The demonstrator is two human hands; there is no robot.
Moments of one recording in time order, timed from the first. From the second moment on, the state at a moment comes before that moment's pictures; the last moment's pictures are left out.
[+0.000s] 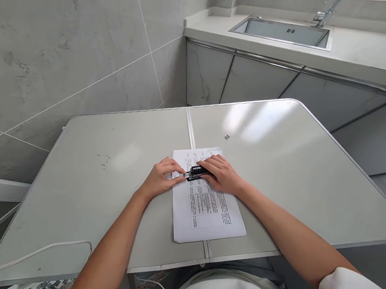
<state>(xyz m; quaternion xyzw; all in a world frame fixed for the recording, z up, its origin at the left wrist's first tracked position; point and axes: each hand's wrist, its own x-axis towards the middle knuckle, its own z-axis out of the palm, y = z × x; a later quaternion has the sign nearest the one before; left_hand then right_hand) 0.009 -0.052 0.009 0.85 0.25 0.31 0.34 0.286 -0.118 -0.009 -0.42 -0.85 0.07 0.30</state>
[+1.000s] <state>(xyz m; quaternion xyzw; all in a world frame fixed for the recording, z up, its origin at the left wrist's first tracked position) -0.007 -0.044 0.009 0.90 0.21 0.26 0.29 0.288 -0.116 -0.010 -0.42 -0.84 0.10 0.32</state>
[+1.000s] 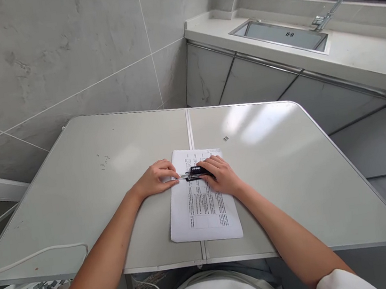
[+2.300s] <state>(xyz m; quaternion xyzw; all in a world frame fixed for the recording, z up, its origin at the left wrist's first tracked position) -0.012 -0.041 0.013 0.90 0.21 0.28 0.25 0.293 -0.115 -0.012 -0.42 -0.83 0.11 0.33</state>
